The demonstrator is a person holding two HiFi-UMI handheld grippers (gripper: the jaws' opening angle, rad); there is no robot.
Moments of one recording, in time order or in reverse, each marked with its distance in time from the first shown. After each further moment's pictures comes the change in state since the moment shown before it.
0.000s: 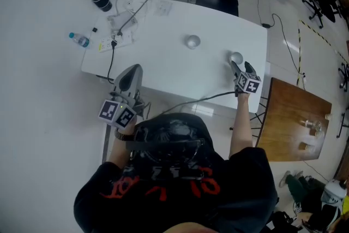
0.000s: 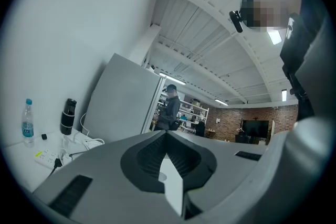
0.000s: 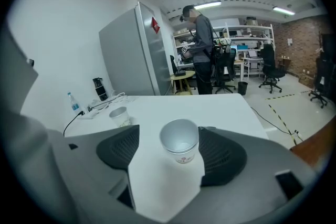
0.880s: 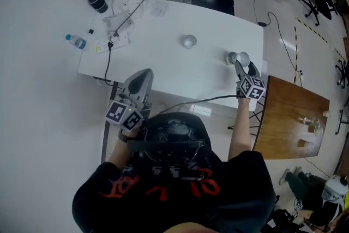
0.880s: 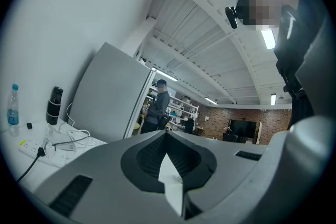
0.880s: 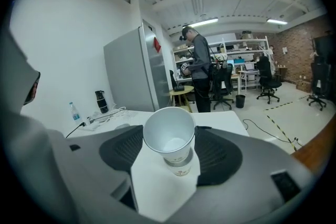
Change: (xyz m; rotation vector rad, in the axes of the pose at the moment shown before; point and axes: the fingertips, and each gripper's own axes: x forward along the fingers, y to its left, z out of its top) left arm 0.015 -0.039 -0.024 -0.031 0.056 -0.112; right arm -0.054 0.002 0.045 -0.017 -0.172 -0.023
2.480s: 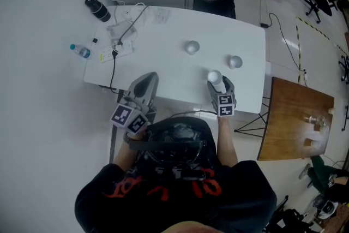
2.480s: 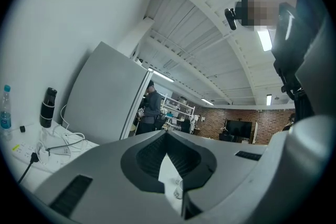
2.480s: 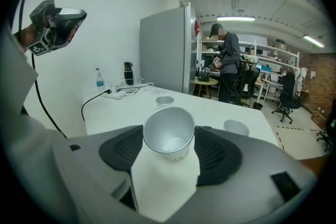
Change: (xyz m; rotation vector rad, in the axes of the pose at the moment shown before) left arm 0.010 0.003 0.012 0.008 -0.007 -0.047; right arm 0.002 0.152 -0.091 -0.263 0.128 0.086
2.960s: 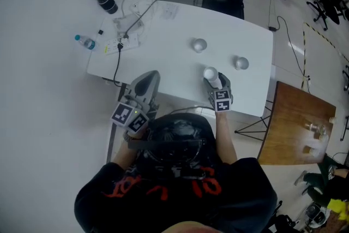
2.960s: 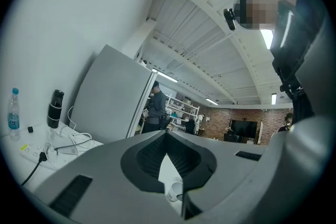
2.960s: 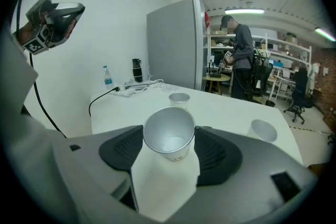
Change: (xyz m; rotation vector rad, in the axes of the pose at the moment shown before) left arm -0.012 0.009 -0.001 0.003 -0.007 0.053; right arm 0.040 0.036 0.000 -0.029 0.032 0.104
